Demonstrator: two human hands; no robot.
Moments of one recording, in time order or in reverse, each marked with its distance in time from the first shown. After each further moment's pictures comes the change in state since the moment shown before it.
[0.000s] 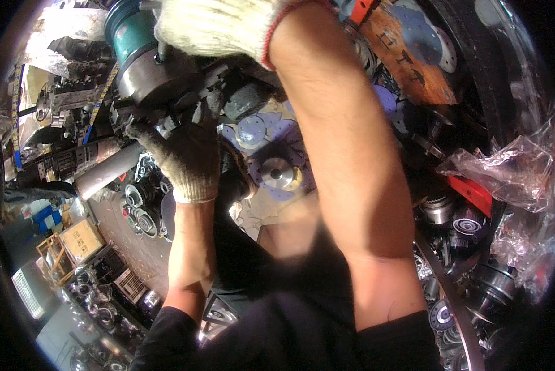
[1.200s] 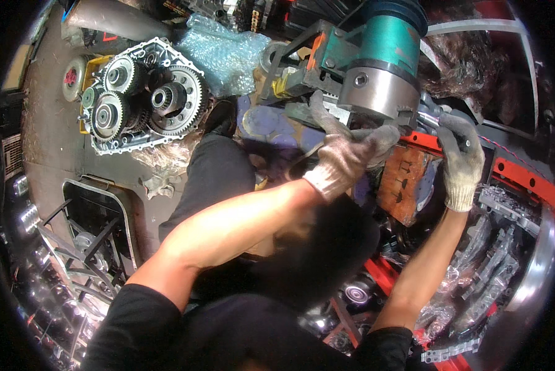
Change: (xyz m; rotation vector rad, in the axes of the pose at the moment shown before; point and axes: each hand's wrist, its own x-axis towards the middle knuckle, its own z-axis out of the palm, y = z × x) left_hand 0.002 -0.041 -0.018 1.003 -0.191 0.191; right_hand 0.023 0.010 0.018 -0.269 0.158 -0.063
